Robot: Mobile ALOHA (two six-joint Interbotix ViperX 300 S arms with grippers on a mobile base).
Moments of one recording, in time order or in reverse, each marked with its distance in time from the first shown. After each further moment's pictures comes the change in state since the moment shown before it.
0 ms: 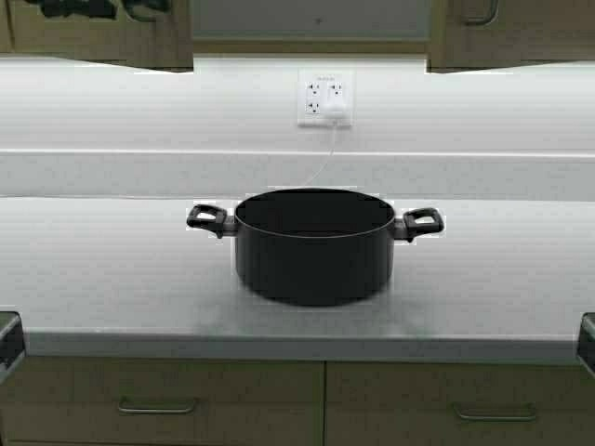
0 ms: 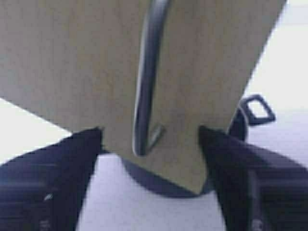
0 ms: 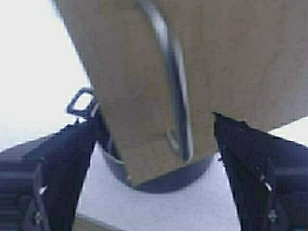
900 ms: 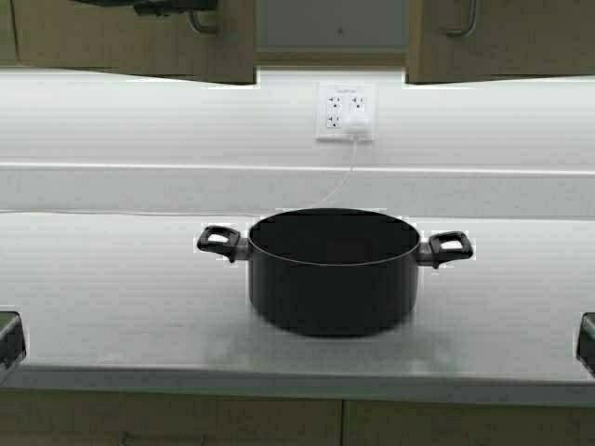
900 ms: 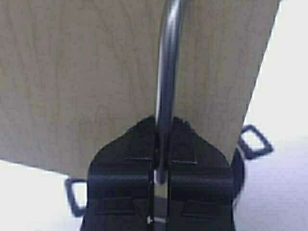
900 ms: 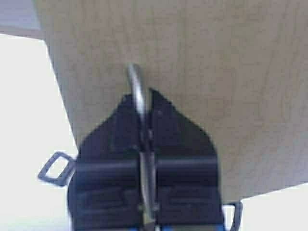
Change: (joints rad) left arm -0.187 0.144 -0.028 0.003 -0.225 0.011; right arm 0.227 0.069 -0.008 0.181 -0.393 -0.172
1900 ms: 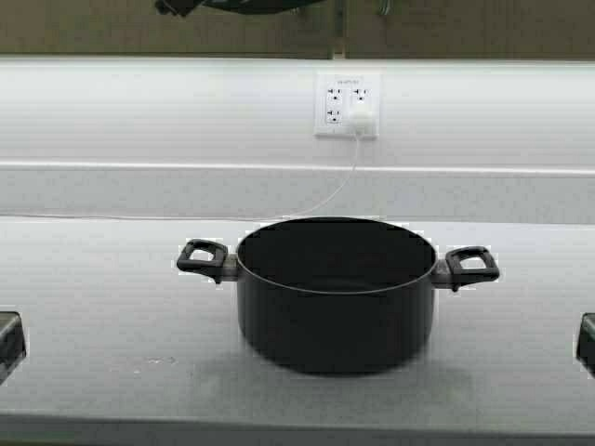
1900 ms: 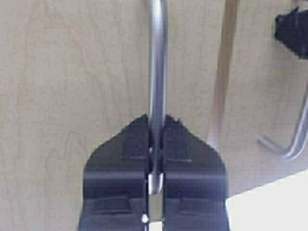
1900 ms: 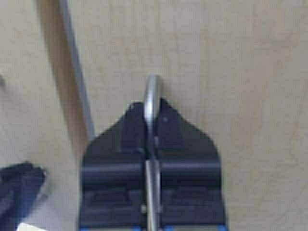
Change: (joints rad) left arm -0.267 0.494 -0.268 -0.012 -0.561 -0.104; right arm 0.318 0.391 -0.242 -0.086 -0.499 0.190
